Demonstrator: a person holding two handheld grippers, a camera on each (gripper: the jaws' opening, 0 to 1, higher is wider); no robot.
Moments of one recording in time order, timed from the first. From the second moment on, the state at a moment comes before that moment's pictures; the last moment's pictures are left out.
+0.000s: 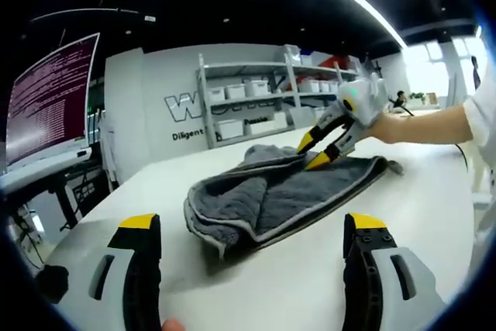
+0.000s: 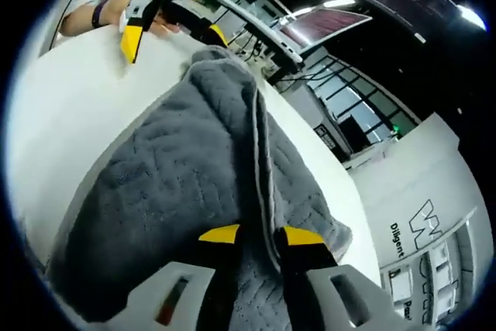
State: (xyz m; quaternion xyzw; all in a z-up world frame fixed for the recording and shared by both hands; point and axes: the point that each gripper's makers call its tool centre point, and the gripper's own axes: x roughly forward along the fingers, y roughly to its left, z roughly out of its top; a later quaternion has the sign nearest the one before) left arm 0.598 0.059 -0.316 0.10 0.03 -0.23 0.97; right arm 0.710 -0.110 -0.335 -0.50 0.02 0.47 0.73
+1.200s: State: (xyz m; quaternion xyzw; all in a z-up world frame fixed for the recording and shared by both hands) left arm 0.597 0.063 -0.315 0.10 0.03 -0.22 0.97; right arm 0.760 -0.071 -0.231 -0.53 -0.08 0.39 0.75
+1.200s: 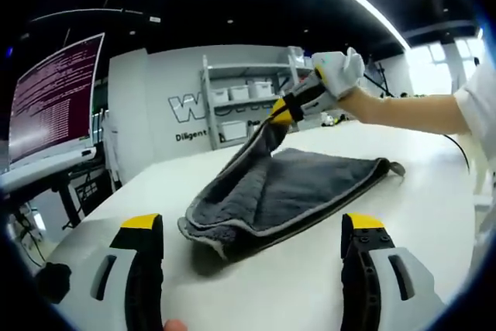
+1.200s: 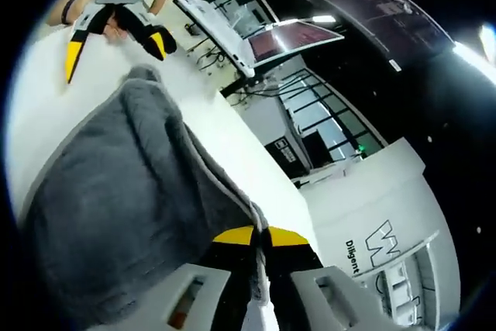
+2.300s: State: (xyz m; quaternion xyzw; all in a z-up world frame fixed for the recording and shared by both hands) left arm 0.596 0.065 -0.316 0.10 0.03 -0.22 0.97; right arm 0.800 0.000 -0.156 -0.61 -0.12 0.38 0.69
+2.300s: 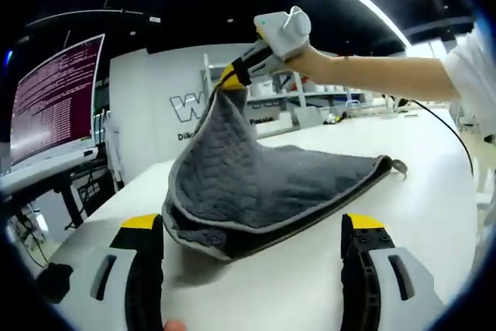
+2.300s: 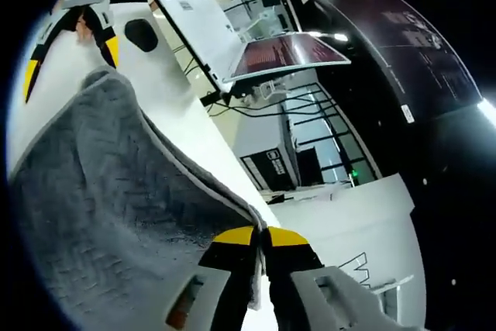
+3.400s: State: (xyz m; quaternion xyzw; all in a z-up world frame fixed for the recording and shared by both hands) left arm 0.597 0.071 -0.311 0.09 0.02 -0.20 0.97; right arm 0.856 0.072 -0.232 -0.64 -0.05 0.41 0.65
